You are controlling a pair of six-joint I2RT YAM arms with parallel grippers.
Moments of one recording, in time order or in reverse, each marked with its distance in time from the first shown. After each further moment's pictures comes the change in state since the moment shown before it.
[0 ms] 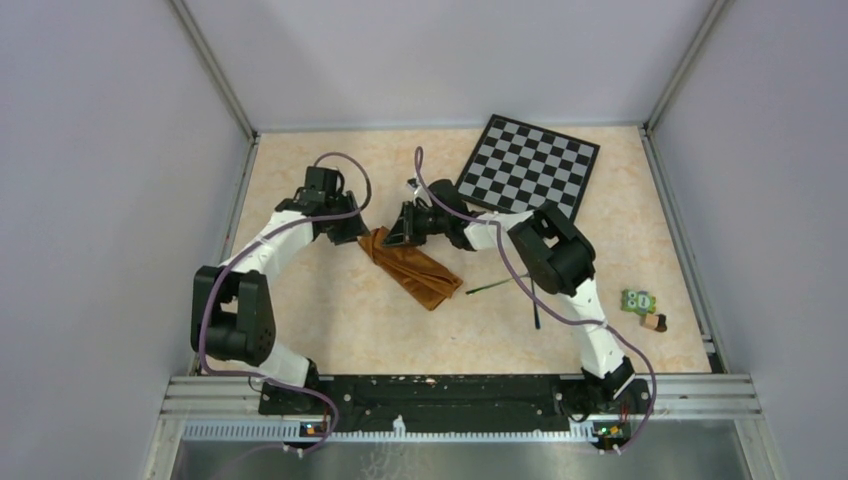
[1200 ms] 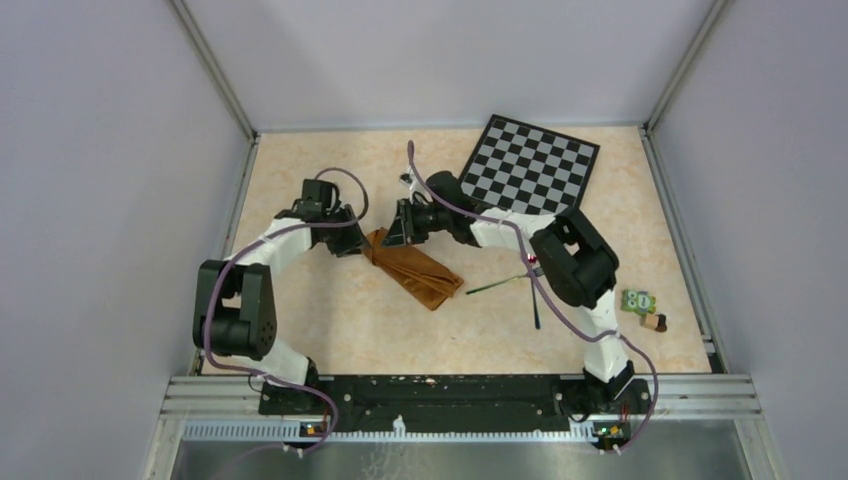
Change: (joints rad) left arm 0.050 0.033 -0.104 0.072 0.109 -0.011; right arm 0.032 -0.161 -0.040 -0.186 0.000 -0.198
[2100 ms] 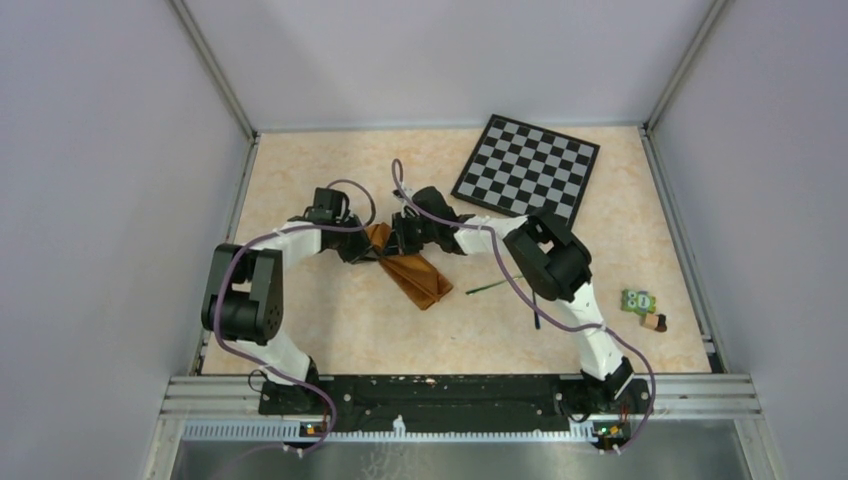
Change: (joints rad) left arm -0.019 0.092 -0.059 0.122 0.072 -0.110; right arm 0.040 0.146 0.078 -0.020 0.151 -0.081
